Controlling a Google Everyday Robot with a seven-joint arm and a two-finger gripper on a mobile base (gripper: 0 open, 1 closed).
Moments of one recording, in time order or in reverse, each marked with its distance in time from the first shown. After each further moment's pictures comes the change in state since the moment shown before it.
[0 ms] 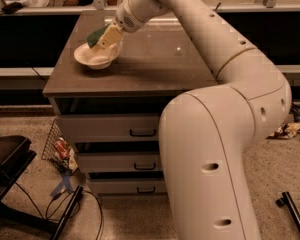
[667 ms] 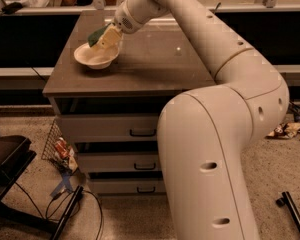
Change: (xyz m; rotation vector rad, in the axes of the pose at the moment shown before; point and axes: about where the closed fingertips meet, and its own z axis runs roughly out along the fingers) arm 0.001 0.003 0.008 -0.011 0.003 0.001
